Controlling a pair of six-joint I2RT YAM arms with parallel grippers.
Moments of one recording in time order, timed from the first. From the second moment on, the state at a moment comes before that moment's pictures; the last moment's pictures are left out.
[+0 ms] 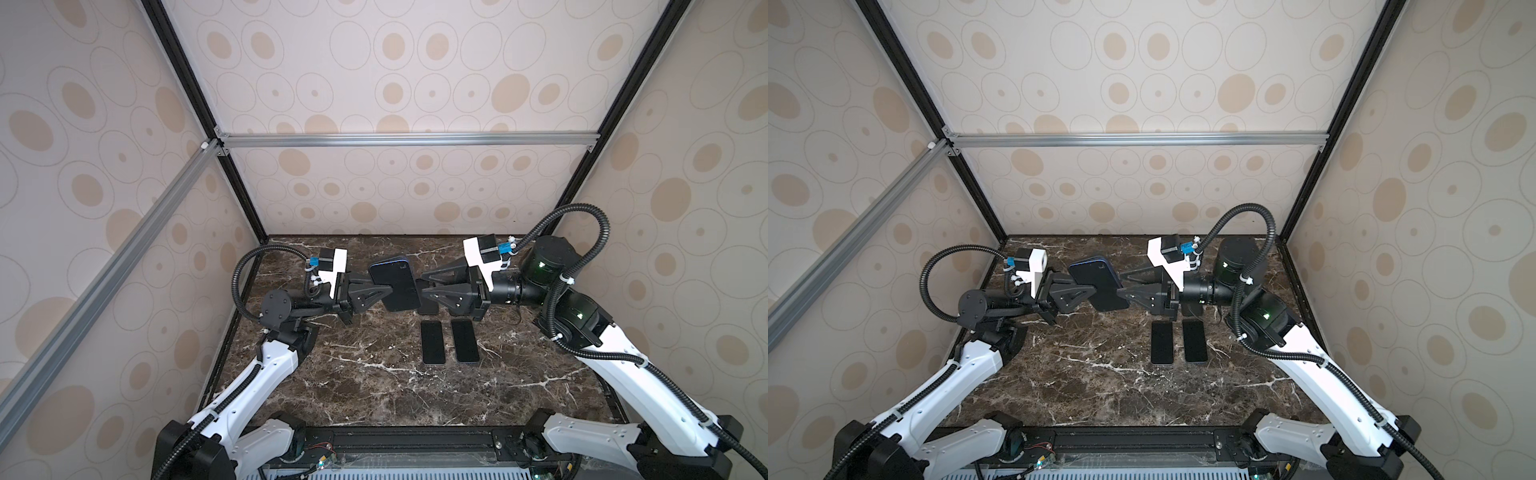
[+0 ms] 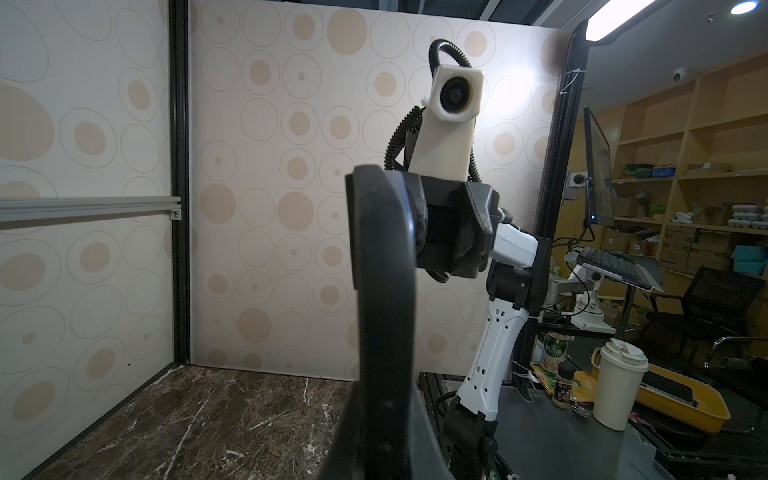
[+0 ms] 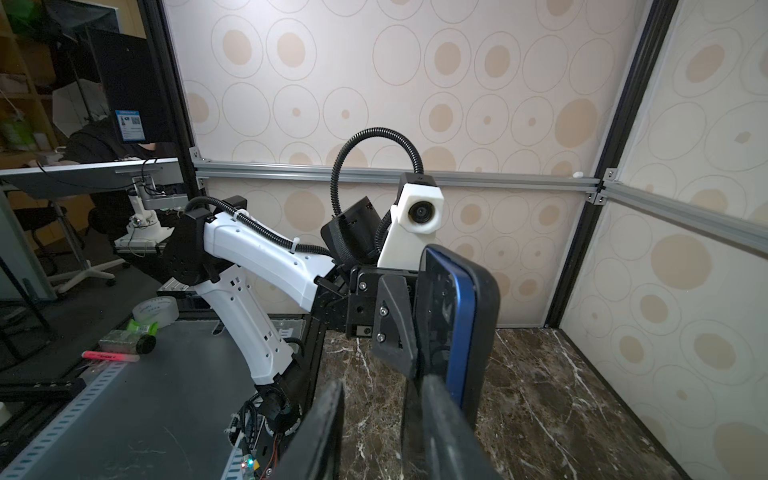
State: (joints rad) left arm -0.37 1.07 0.78 0.97 1.07 -0.71; right arm 0.71 1.12 1.40 -0.23 -0.81 -0.06
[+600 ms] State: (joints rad) left arm -0.37 1.06 0.78 0.90 1.10 -0.63; right arm 0.73 1.23 1.54 -0.32 -0.81 -0.17
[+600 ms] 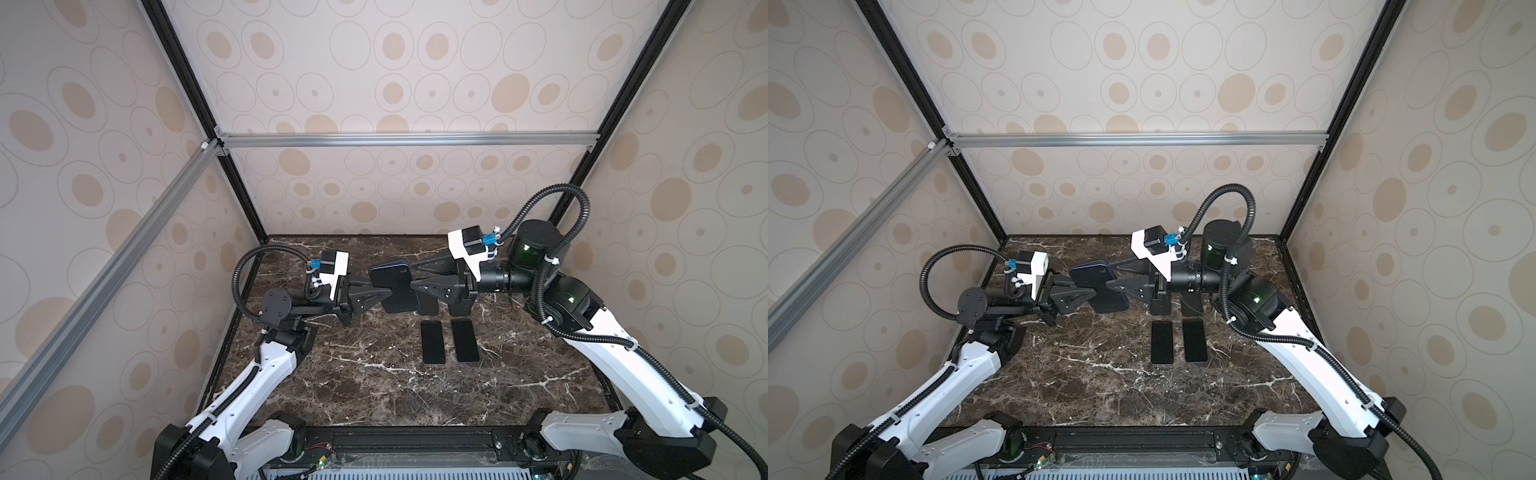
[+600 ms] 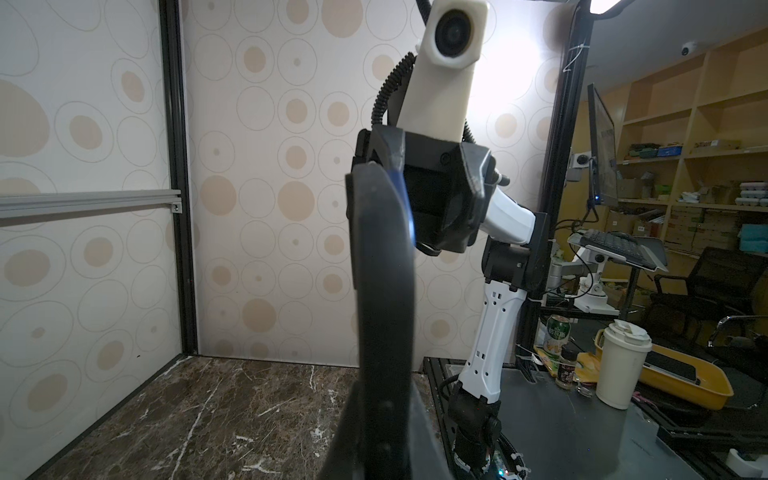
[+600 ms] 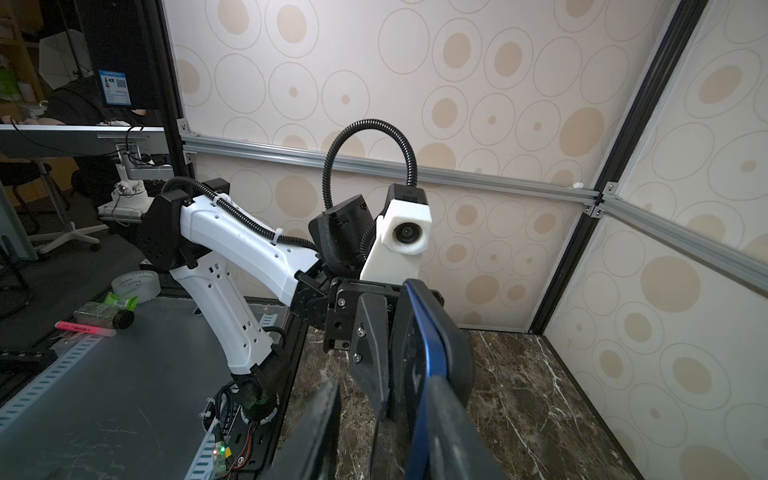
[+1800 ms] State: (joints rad) left arm -0.37 1.05 0.78 0.87 1.12 -0.61; right arm 0.75 1.20 1.48 -0.25 -0.73 -0.17
